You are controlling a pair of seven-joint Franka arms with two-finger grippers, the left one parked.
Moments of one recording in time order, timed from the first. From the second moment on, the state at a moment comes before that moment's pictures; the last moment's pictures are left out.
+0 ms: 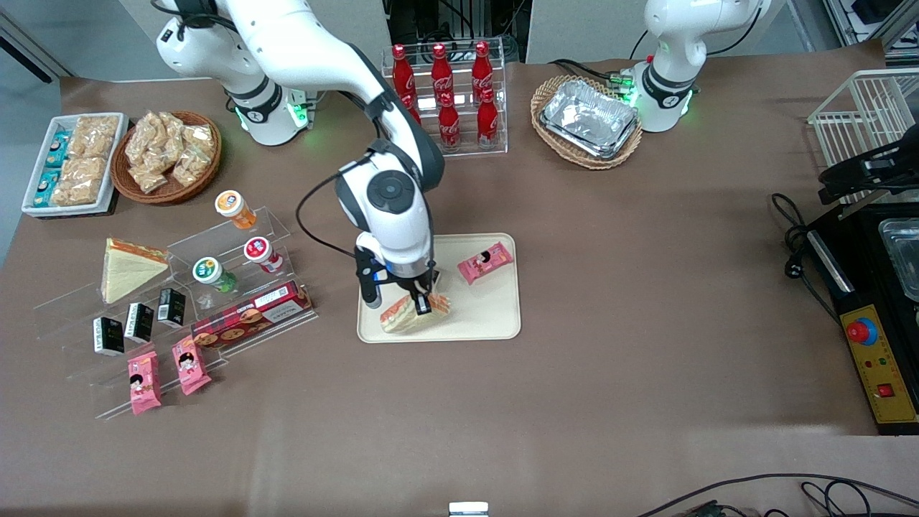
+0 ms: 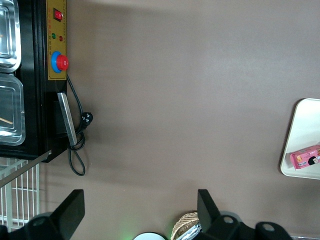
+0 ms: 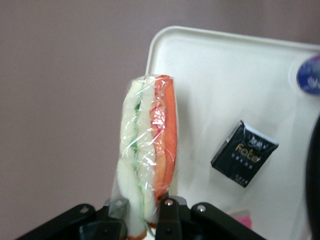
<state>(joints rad) 0.96 0.60 -0.36 -1.60 0.12 2.31 2.00</state>
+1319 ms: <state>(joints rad) 0.96 0.76 -0.34 -1.57 0.12 2.53 2.21</state>
